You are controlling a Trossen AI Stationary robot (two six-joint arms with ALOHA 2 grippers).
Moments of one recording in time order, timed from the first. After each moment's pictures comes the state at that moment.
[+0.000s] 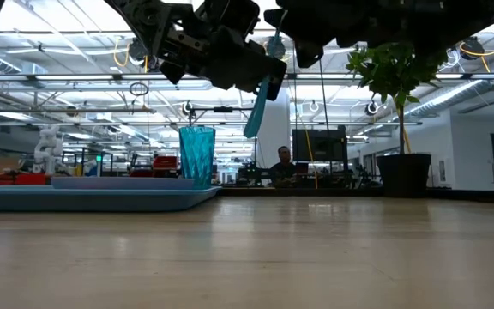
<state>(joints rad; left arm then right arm) 0.11 1.83 1.14 0.09 0.89 0.46 0.17 1.47 0.62 0.76 -0.18 0.02</state>
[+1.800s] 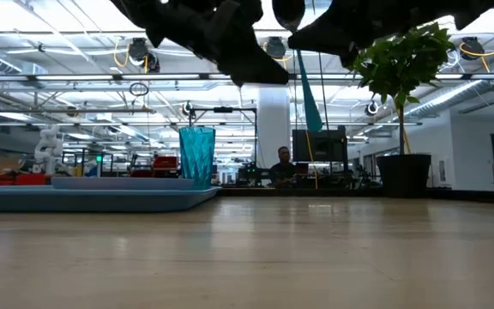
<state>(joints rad) 0.11 1.68 1.14 0.04 0.22 0.21 0.21 1.25 0.62 0.40 0.35 0.07</state>
